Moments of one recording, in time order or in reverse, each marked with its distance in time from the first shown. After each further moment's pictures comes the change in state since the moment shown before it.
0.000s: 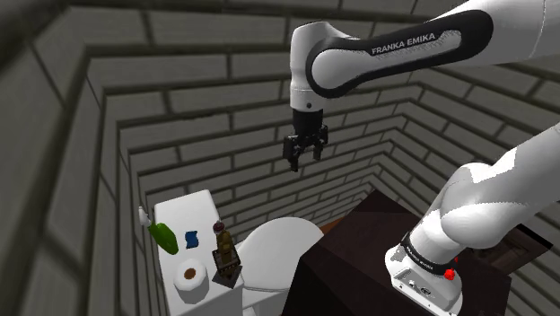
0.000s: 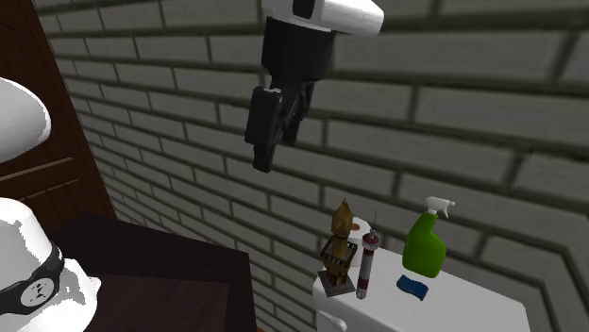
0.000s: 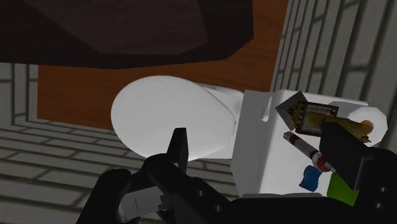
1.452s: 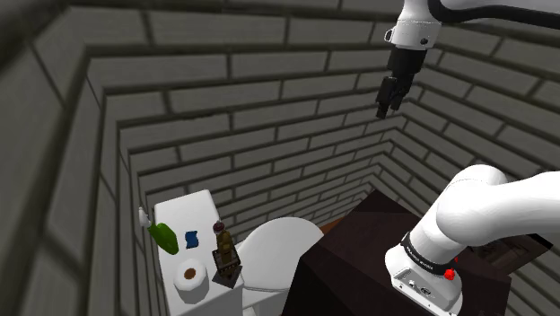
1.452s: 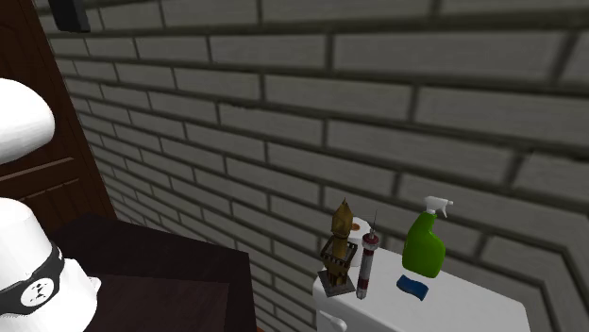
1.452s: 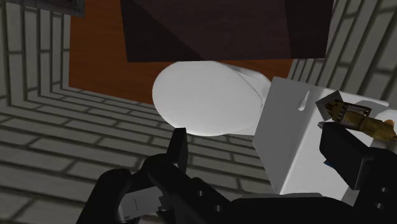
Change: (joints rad) arm -0.110 -0.503 -0.315 -0.016 -0.226 -0.380 -0.384
